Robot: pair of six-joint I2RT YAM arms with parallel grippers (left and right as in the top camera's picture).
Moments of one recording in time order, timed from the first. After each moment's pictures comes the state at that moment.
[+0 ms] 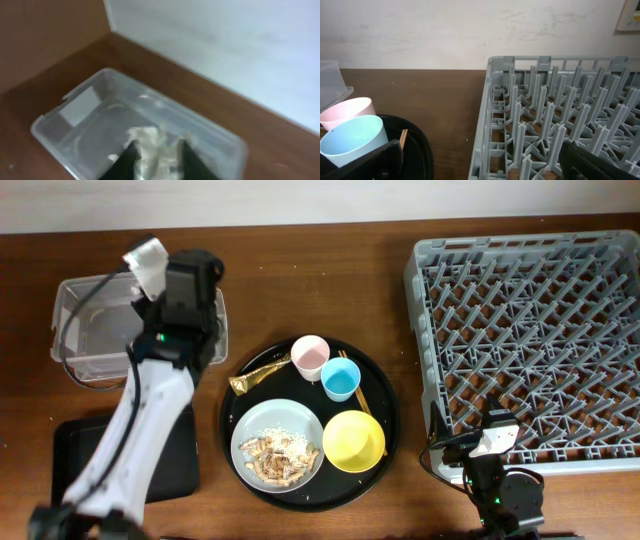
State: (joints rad) left arm -0.17 1.56 1.28 -0.32 -0.77 -0.45; right arm 0.14 0.01 0.01 -0.08 0.02 0.05
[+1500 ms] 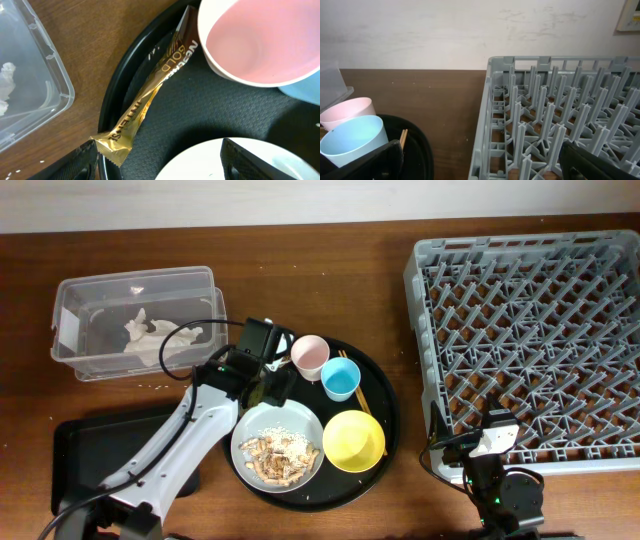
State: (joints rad) left arm -0.42 1.53 1.03 -0.60 -0.14 0.07; right arm 0.14 0.01 0.01 -0.08 0.02 0.05
